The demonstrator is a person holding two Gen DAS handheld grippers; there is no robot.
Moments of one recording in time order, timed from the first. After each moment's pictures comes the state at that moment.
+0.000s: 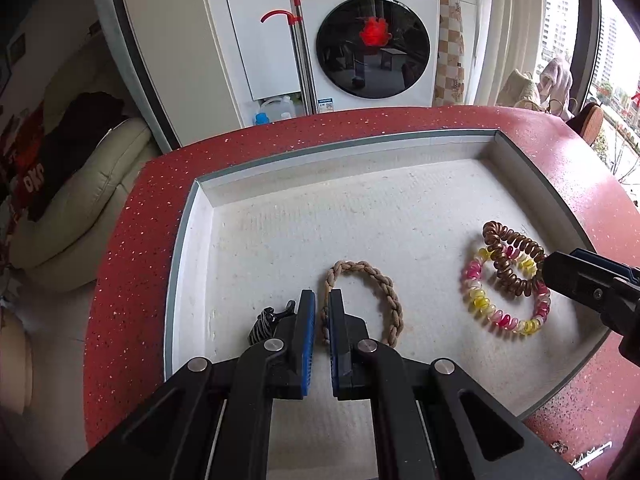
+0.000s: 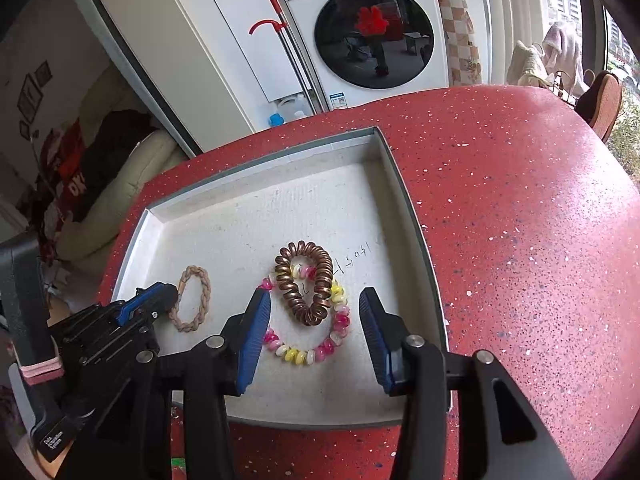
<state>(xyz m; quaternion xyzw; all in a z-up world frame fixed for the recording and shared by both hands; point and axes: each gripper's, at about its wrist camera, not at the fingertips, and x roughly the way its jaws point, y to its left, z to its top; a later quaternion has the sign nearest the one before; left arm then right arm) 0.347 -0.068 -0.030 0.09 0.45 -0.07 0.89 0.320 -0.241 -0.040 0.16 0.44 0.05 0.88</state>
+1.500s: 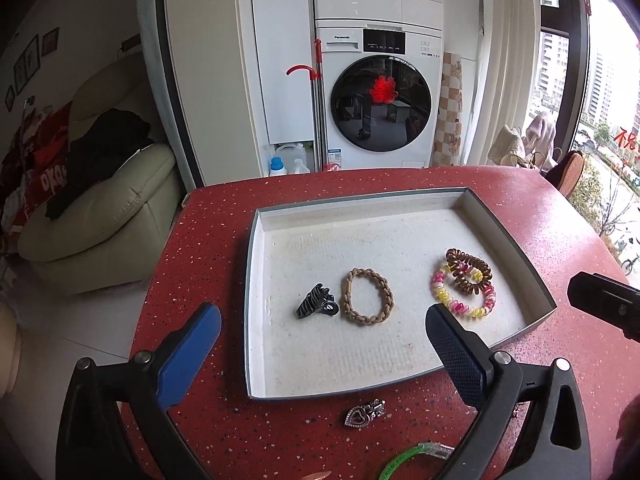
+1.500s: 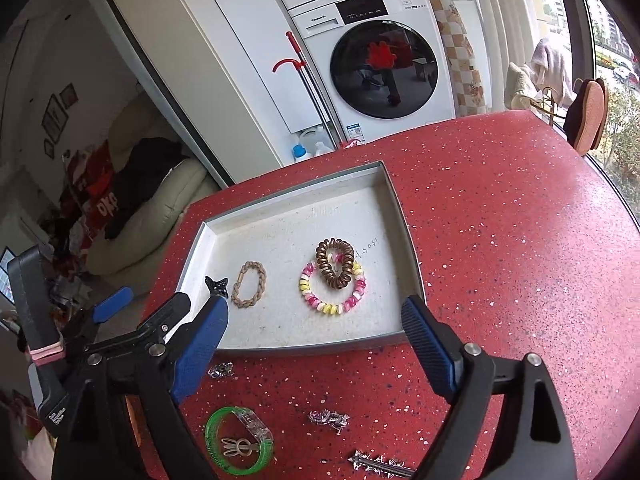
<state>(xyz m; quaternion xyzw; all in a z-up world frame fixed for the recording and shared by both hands) 0.275 -0.023 0.025 0.05 0.37 -0.07 0.93 0.244 -0.242 0.006 0.16 0.38 0.07 0.91</state>
